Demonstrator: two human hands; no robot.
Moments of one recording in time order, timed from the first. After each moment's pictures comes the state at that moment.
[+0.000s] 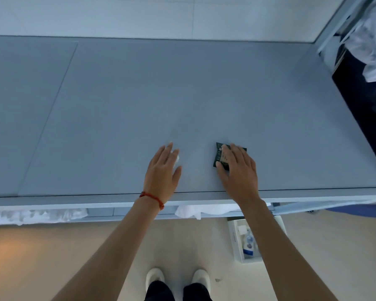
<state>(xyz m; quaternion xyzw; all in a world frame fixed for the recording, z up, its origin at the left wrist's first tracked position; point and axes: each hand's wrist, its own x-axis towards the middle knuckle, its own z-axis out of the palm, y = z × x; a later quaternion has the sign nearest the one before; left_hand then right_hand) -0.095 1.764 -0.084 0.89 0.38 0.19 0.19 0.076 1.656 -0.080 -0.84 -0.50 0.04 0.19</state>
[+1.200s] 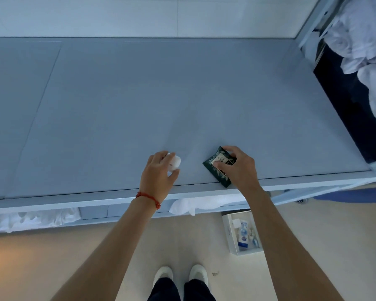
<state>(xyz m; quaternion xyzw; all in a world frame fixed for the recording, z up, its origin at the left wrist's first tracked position) -0.090 1.742 -0.082 0.87 0.38 0.23 0.23 0.092 1.637 -0.062 -0.84 -0.31 0.25 0.37</state>
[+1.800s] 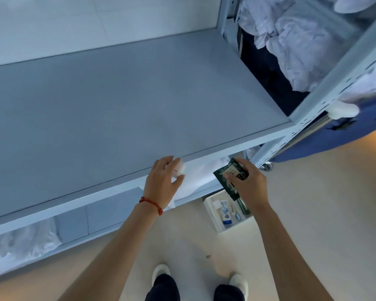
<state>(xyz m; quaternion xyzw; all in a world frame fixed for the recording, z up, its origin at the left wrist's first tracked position) -0.040 1.627 -0.063 0.92 0.22 0.21 0.23 0.092 1.449 -0.043 -0.87 -0.17 0.15 0.44</state>
